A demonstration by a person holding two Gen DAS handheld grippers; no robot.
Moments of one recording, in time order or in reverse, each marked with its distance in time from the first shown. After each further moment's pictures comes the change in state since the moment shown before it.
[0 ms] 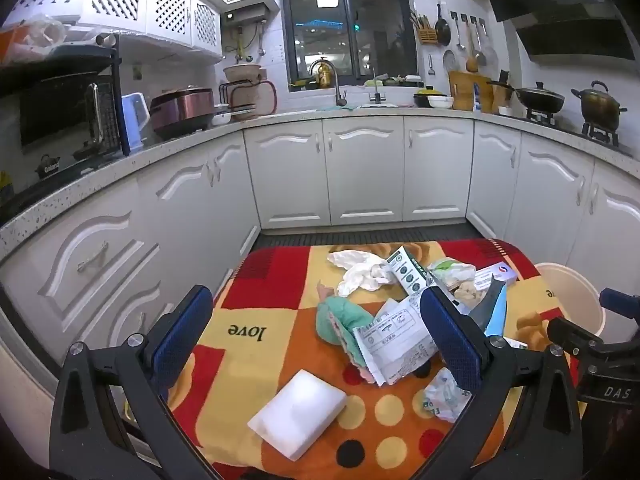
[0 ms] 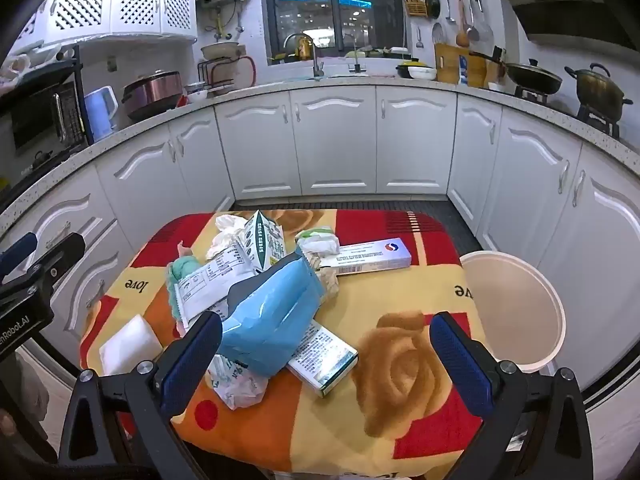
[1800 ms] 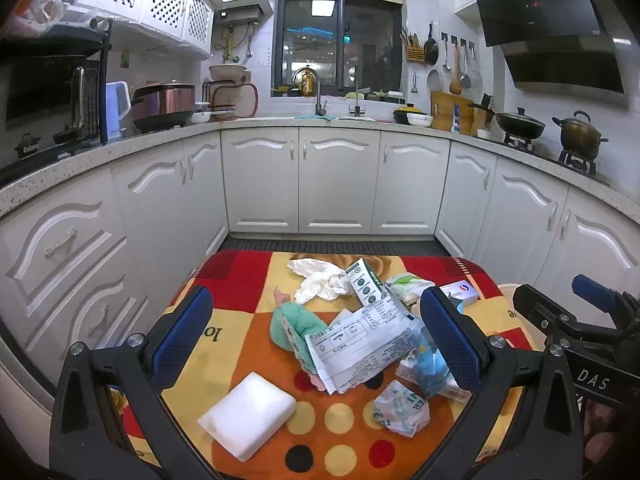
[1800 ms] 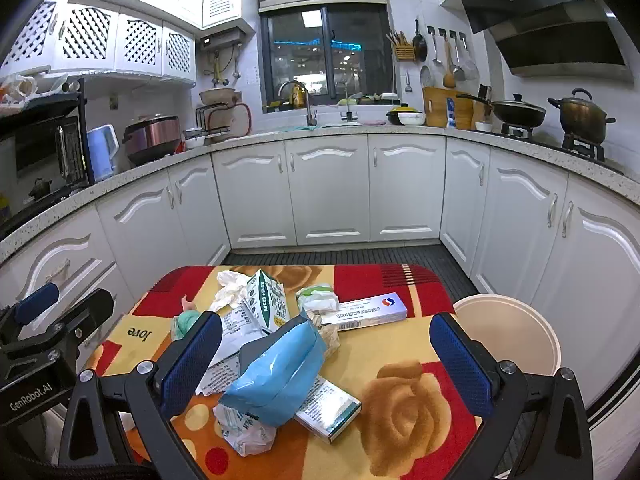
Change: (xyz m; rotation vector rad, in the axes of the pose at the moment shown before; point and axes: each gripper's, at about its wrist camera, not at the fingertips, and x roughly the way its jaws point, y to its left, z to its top) left arm -0.003 -0.010 -0.001 -0.082 -0.021 -0.114; right arm -0.018 0.007 0.014 0.008 -0.184 -0.032
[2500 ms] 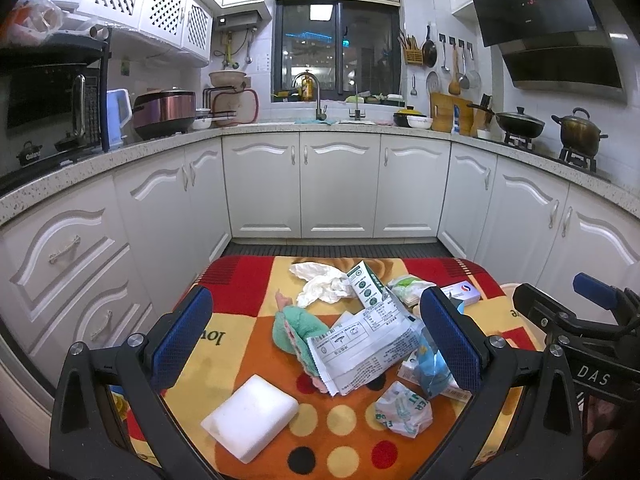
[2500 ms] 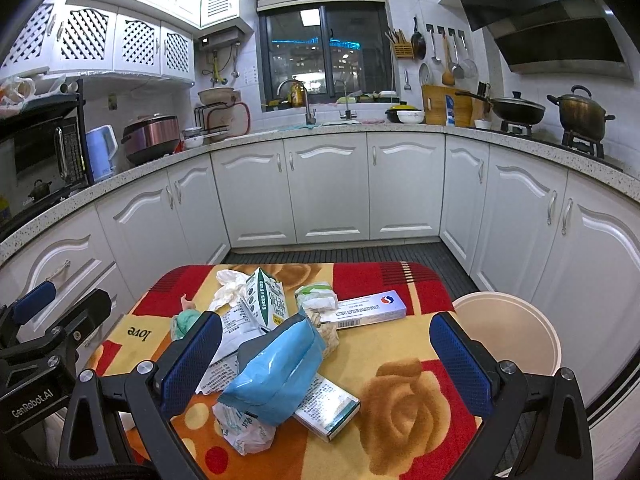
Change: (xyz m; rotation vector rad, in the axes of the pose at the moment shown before) left arm -0.002 -0.003 0.000 0.009 -0.012 0.007; right arm -0.001 -0.002 0.000 0.003 0.002 0.000
